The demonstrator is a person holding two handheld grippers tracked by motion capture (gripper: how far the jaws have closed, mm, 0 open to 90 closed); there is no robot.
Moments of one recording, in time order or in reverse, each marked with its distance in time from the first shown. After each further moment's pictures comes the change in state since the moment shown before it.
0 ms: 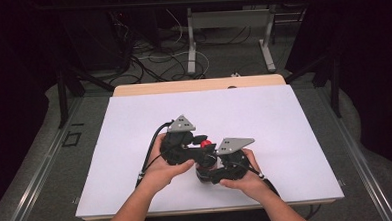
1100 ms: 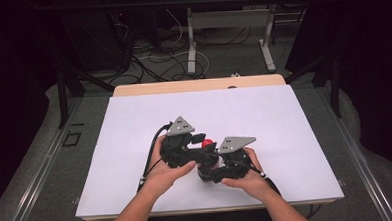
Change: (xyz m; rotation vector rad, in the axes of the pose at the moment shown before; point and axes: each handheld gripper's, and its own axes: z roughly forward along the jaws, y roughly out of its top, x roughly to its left) left arm 0.000 -0.003 -0.007 -0.052 -0.011 0.032; right arm -0.002 0.003 -0.005 0.021 0.009 -0.021
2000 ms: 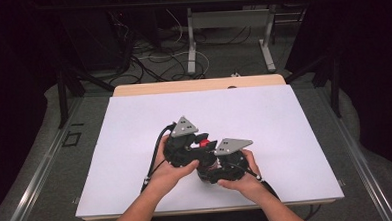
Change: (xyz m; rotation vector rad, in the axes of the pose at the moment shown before) left arm -0.009 0.000 0.016 -0.005 0.136 -0.030; right arm 0.007 -0.001 0.006 0.009 -0.092 0.018
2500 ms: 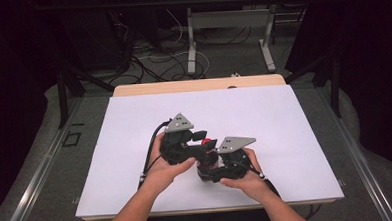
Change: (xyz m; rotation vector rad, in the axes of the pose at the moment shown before) left arm 0.014 0.006 -0.014 -0.004 -0.134 0.009; right arm -0.005 0.001 -0.005 -0.026 0.056 0.018
